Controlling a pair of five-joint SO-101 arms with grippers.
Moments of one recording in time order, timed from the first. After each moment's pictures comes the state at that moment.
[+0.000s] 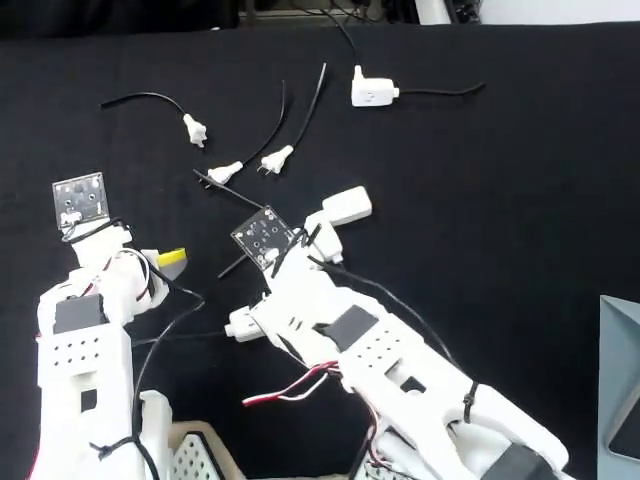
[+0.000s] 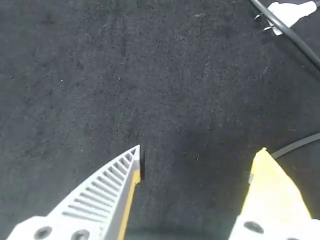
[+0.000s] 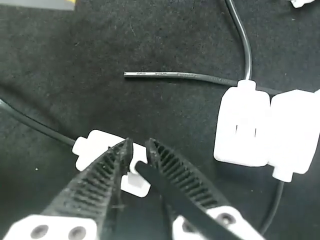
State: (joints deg) left arm -17.5 -54.4 66.8 50.6 1.6; right arm -42.2 -35.6 69.1 29.7 0.6
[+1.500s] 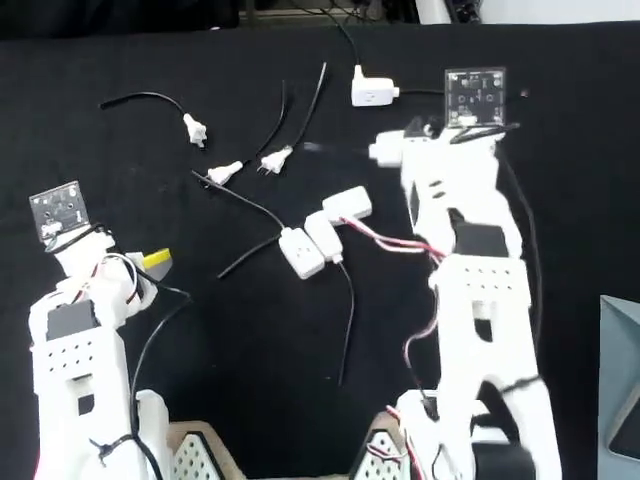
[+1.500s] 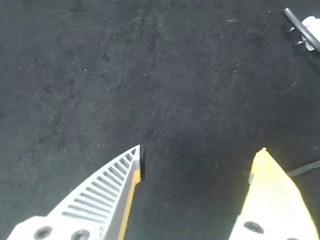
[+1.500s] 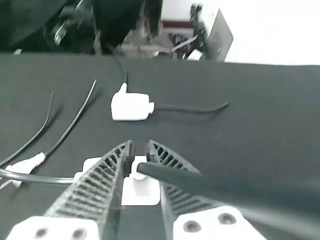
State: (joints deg) left arm -22.2 -54.6 69.6 47.6 3.8; right arm 2.2 -31.7 43.3 21.9 6.1
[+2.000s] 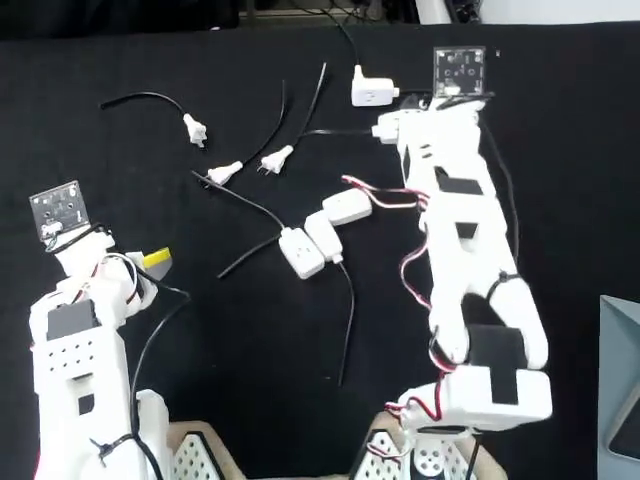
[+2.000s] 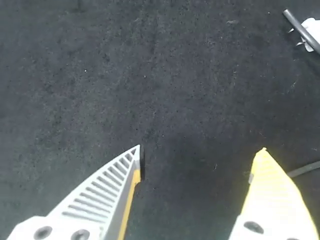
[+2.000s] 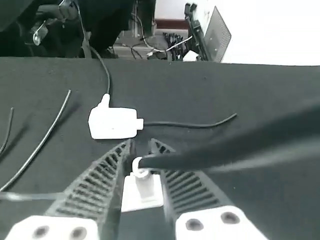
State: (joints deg) left arm -22.2 -54.6 69.6 47.4 3.8; right arm 3.3 0.9 29.4 2.2 6.1
